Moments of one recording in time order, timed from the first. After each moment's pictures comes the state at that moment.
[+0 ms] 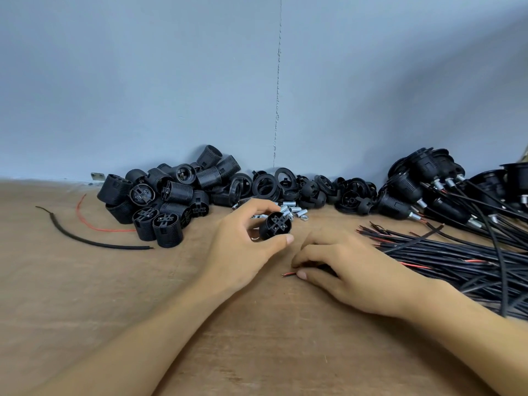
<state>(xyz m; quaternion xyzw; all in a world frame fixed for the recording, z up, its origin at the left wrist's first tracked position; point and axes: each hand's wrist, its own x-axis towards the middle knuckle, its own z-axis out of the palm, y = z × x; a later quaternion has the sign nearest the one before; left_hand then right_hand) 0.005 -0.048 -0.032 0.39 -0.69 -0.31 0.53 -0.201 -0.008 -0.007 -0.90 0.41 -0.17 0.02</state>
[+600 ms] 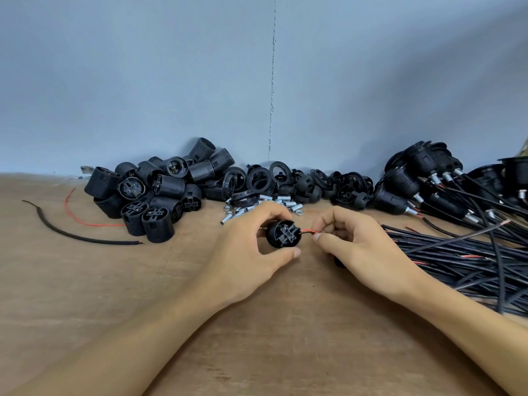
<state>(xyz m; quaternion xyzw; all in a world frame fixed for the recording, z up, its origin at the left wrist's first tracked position) -0.002 -0.039 -0.036 0.36 -0.77 -0.24 0.47 -0.207 -0.010 -0.010 -0.69 0.50 -0.41 0.31</state>
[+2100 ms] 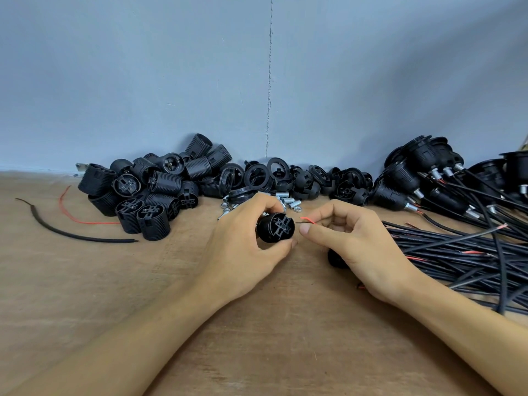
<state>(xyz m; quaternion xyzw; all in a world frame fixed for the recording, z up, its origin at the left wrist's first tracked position) -0.006 -0.042 -0.040 0.40 -0.77 -0.10 0.49 -0.199 -0.010 -0.016 -0.63 0.44 -0.51 0.39</state>
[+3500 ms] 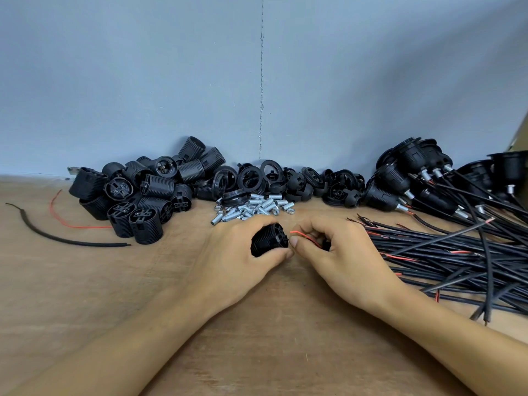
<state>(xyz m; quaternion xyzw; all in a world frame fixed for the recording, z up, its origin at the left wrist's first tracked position) -0.005 -0.040 -0.043 0.45 -0.79 -0.08 0.42 -0.193 -0.001 -0.018 -0.74 0.52 -0.40 0.14</state>
